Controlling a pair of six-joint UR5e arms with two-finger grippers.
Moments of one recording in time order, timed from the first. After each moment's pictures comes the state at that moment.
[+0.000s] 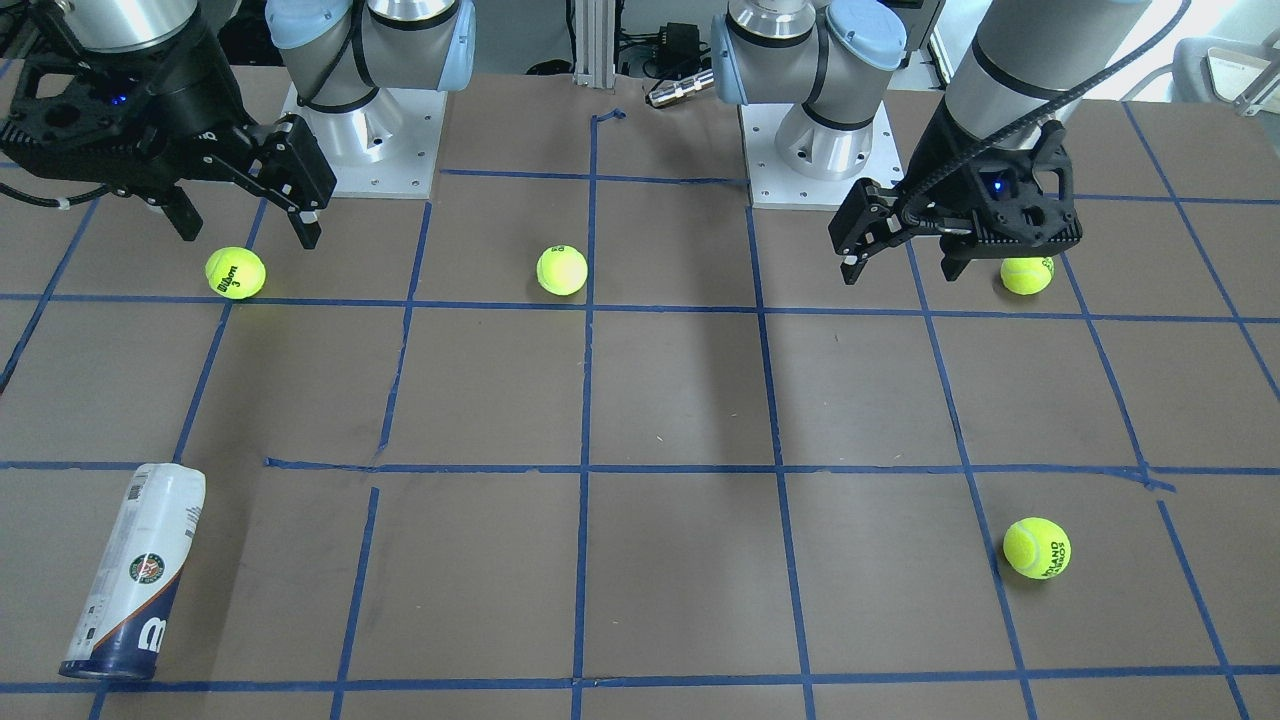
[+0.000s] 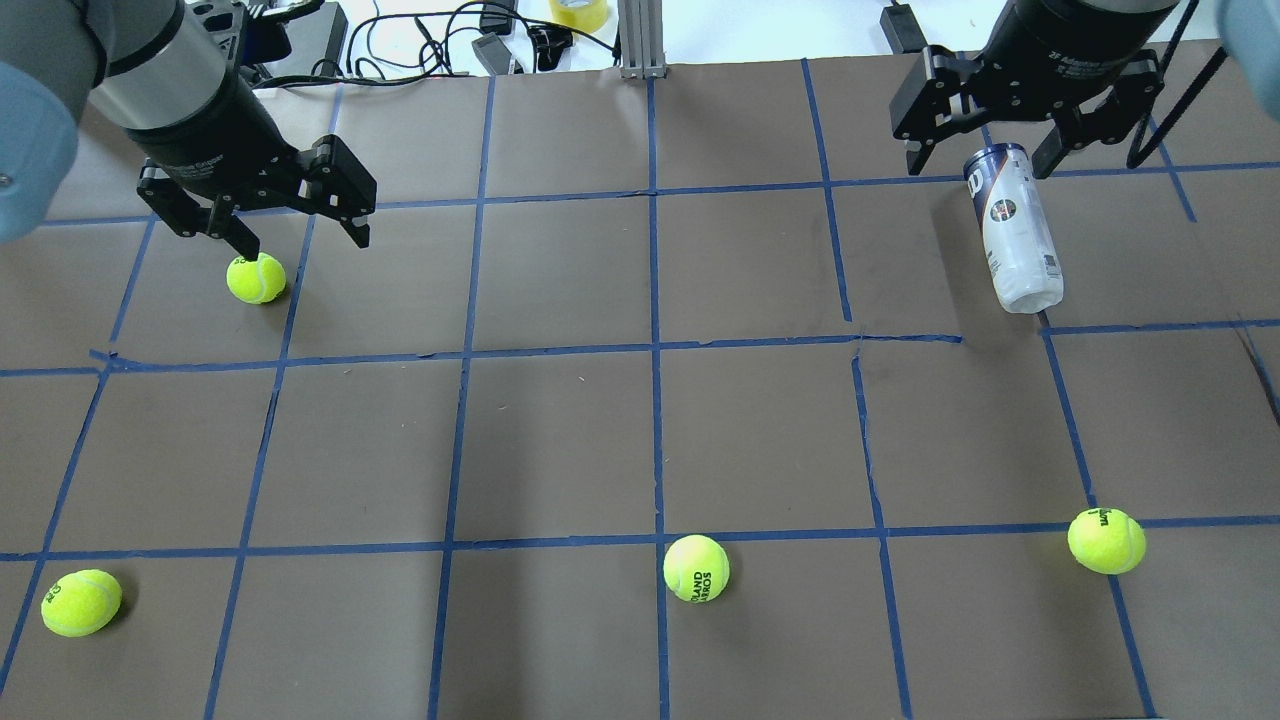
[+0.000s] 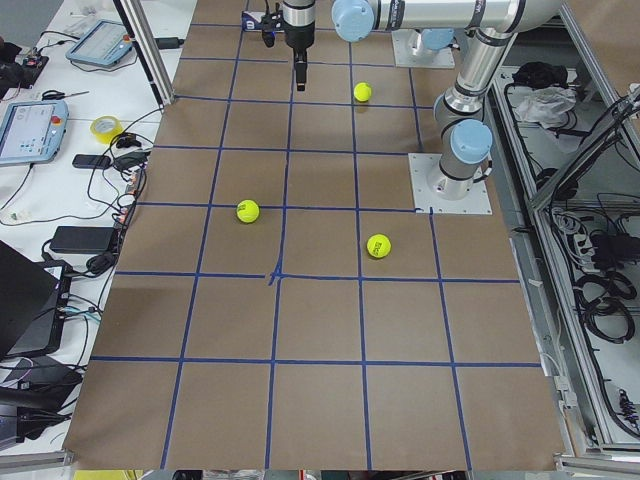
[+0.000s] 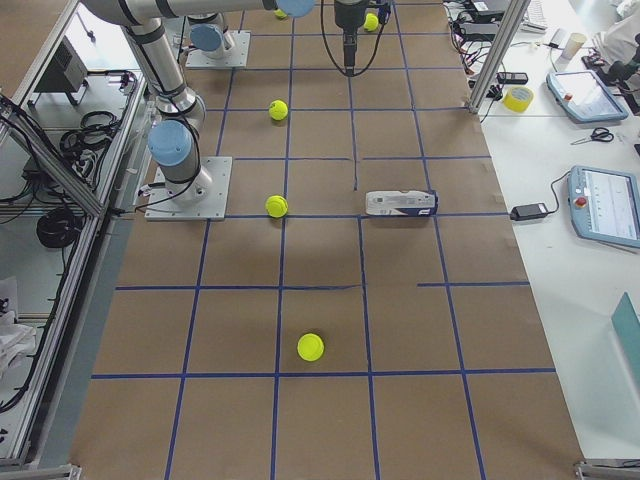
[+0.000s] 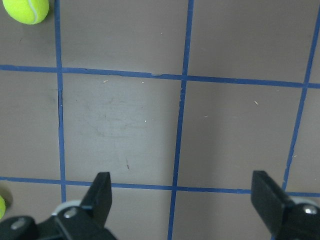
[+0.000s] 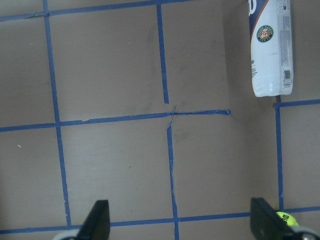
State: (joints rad) left arm -1.50 -1.56 -1.59 -1.55 1.56 -0.02; right arm 1.54 -1.58 1.49 -1.58 -1.56 0.05
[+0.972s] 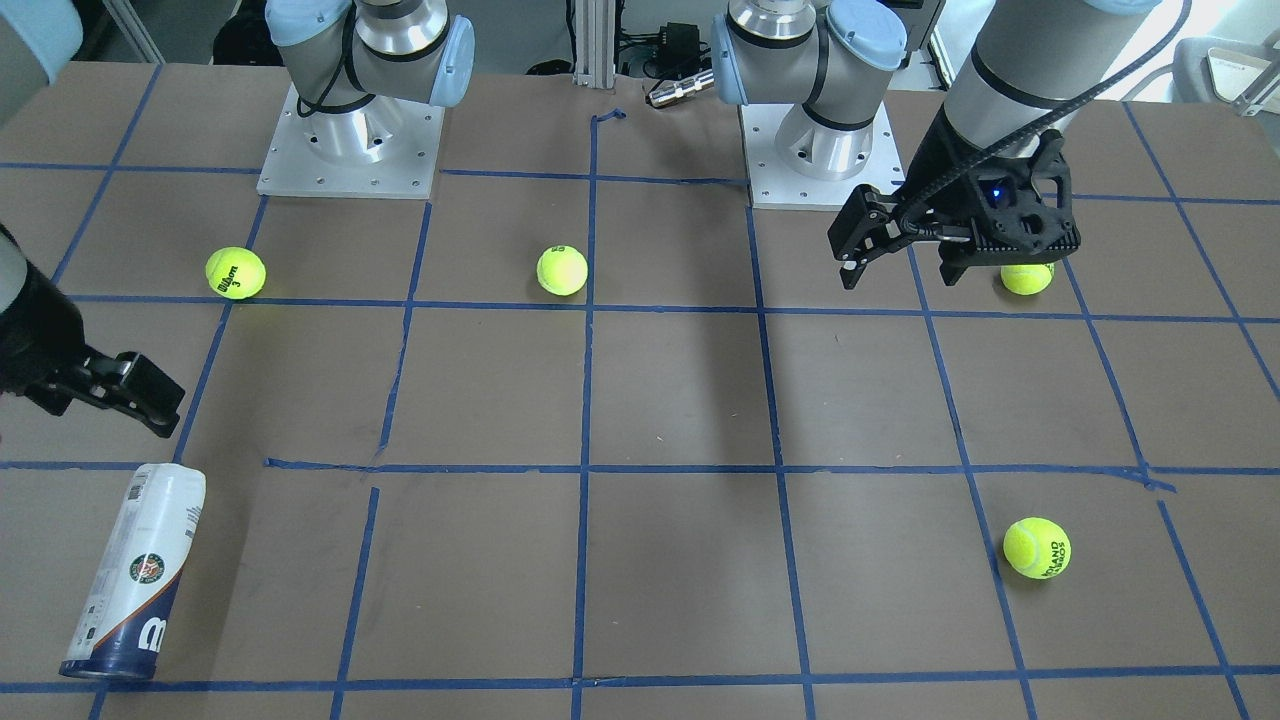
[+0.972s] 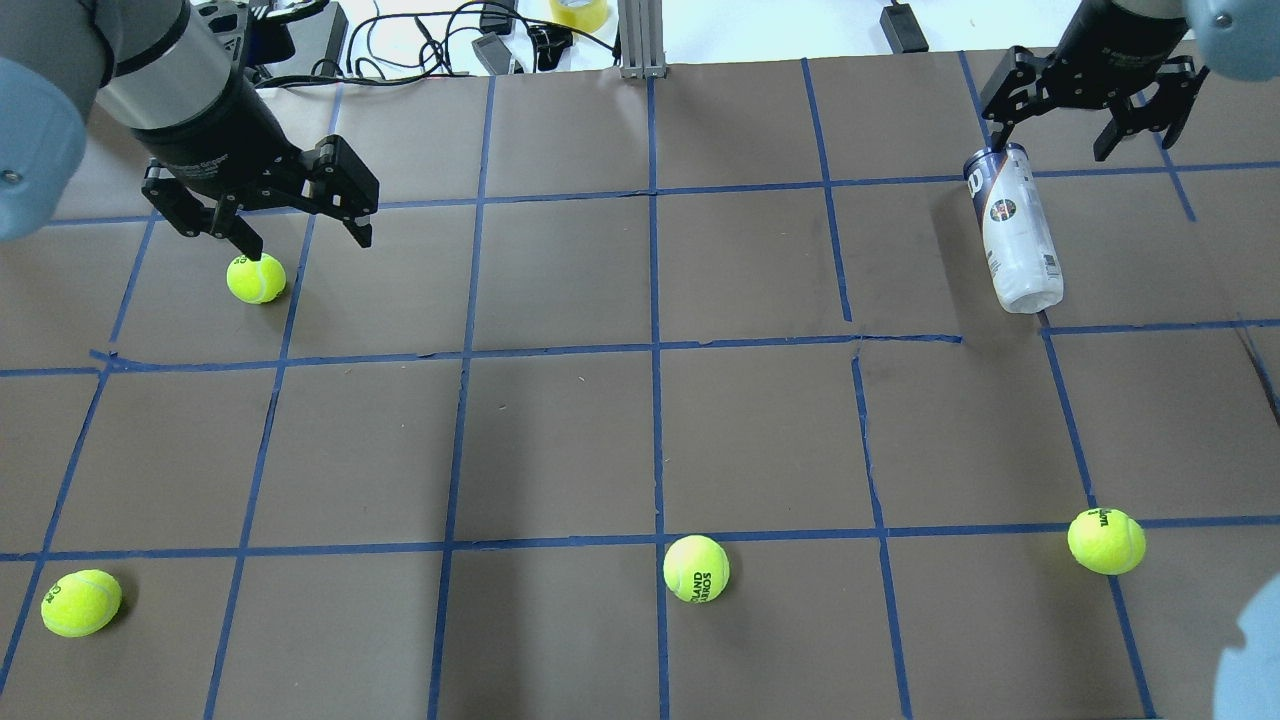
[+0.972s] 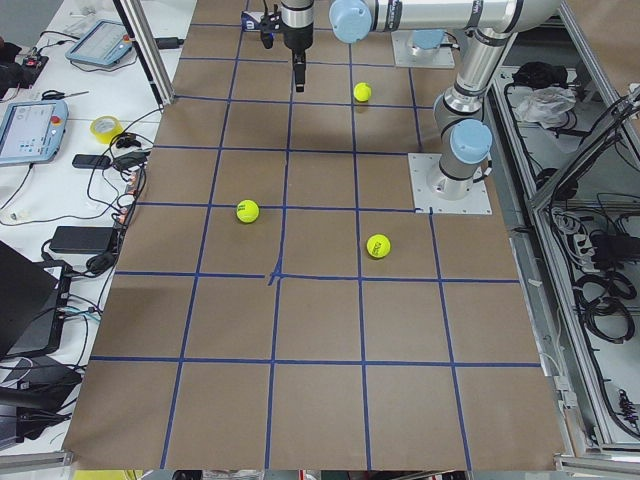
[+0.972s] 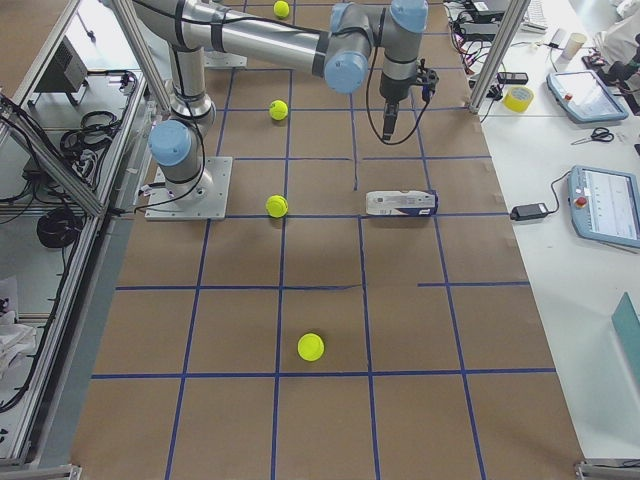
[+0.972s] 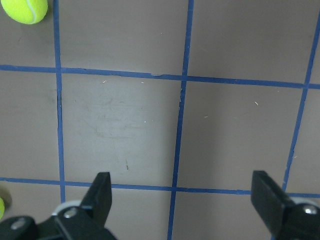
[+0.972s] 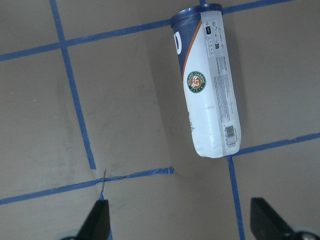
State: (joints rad) left arm -1.51 -1.57 -1.59 -1.55 1.56 -0.02; right arm 1.34 -1.28 1.44 -1.76 -1.60 -0.06
